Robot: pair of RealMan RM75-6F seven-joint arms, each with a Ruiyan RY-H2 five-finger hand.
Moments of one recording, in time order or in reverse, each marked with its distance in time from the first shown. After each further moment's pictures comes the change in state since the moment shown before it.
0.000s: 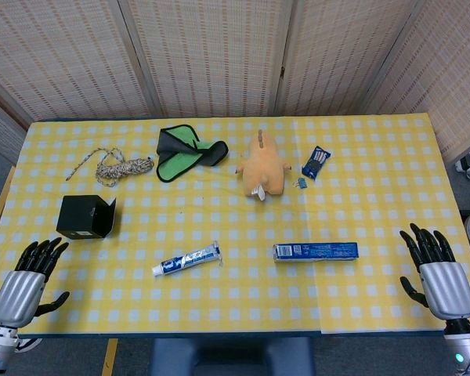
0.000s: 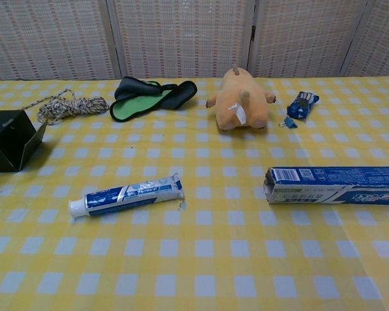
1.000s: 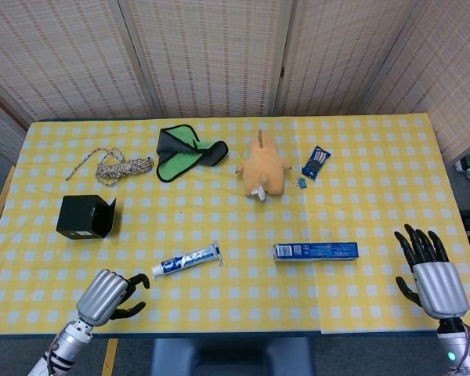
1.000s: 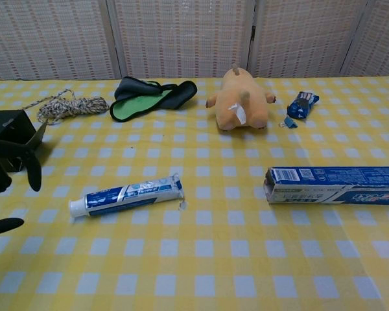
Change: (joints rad) left arm -0.149 -0.218 0.012 -0.069 0.145 -0.152 0.026; right arm 0.005 -0.033 0.005 0.004 0.010 -0.016 -0.063
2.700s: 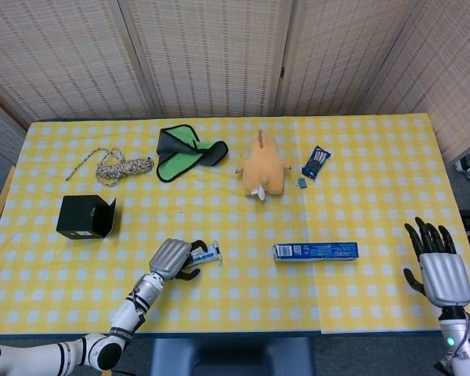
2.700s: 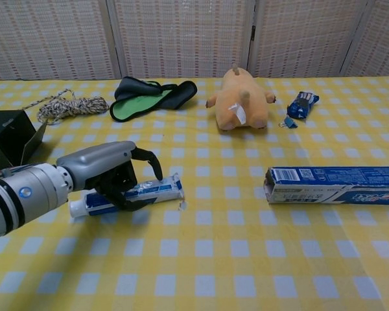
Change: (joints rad) left arm -0.355 -0.364 -0.223 0.196 -0.580 -0.396 0.202; right arm 0.031 -0.019 0.043 0.022 0.134 -0.059 -0.041
